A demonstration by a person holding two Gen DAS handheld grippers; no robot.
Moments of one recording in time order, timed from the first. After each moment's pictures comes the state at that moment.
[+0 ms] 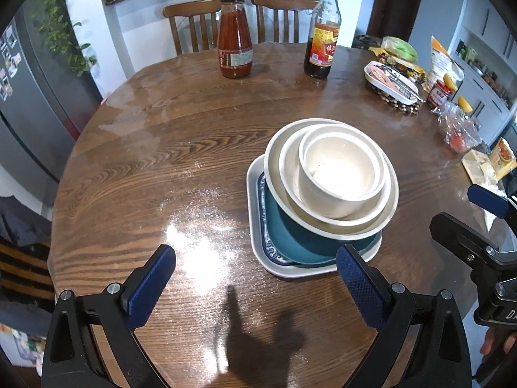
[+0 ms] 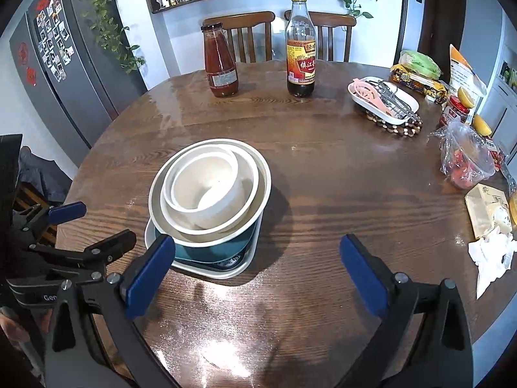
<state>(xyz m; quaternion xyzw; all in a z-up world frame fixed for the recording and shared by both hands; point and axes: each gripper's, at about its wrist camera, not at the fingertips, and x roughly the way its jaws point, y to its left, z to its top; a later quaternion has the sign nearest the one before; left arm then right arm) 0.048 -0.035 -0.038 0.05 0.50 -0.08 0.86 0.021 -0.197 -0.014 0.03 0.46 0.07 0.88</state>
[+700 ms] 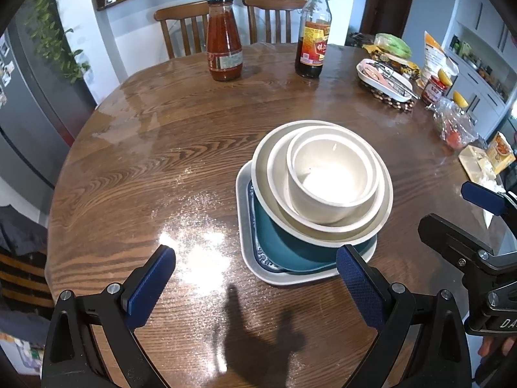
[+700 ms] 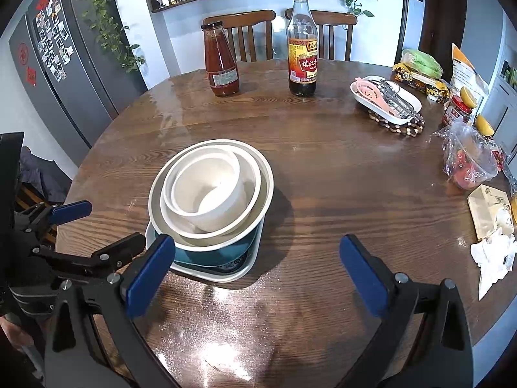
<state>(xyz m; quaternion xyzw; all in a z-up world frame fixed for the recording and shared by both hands) 0.054 -0.043 -0.040 0.06 0.50 -0.09 0.86 0.024 -0.194 -0.016 0.03 0.46 0.07 0.88</state>
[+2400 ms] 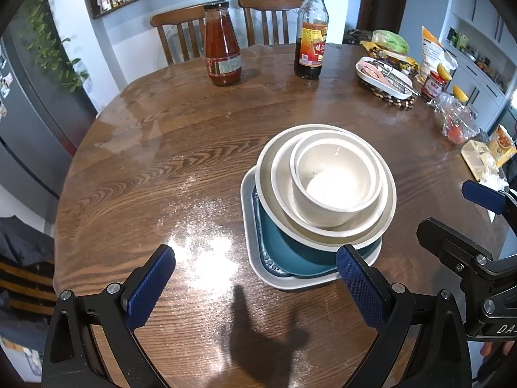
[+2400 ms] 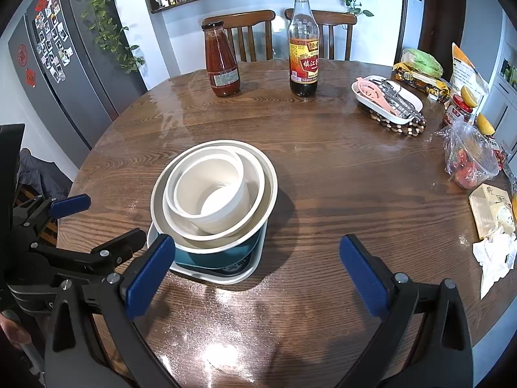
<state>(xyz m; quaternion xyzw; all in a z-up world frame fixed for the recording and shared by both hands) 0.056 -0.045 -0.036 0.08 0.49 -0.09 0.86 0.026 -0.192 -0.016 0.03 0.46 0.07 0.88</state>
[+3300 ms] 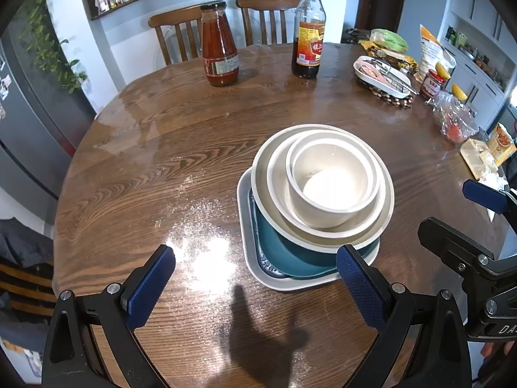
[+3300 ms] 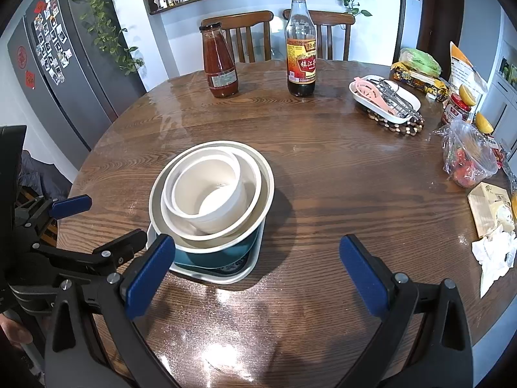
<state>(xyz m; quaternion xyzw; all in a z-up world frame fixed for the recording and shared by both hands) 0.057 -0.047 -0.037 0.08 0.49 -0.10 0.86 0.024 -0.194 -0.015 0.04 0.46 0.07 0.88</state>
